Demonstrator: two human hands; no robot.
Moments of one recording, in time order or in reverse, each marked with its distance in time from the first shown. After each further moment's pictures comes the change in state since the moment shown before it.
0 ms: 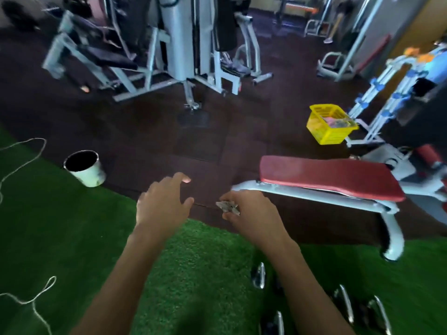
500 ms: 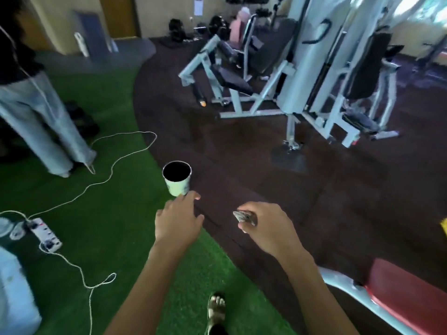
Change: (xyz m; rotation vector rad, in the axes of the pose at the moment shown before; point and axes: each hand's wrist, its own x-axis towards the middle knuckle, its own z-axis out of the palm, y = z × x) left_hand 0.229 -0.299 -0.080 -0.029 0.135 -0.476; right_hand 0.354 -0.252 0.093 0.001 -0.187 -0.329
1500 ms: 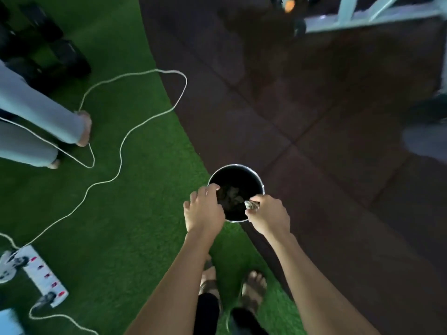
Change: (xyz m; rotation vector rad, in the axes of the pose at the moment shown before) left_hand 0.789 -0.361 0.305 0.024 -0.294 -0.290; right_hand 0.839 -0.051 0.480 0.129 -0.407 0.441
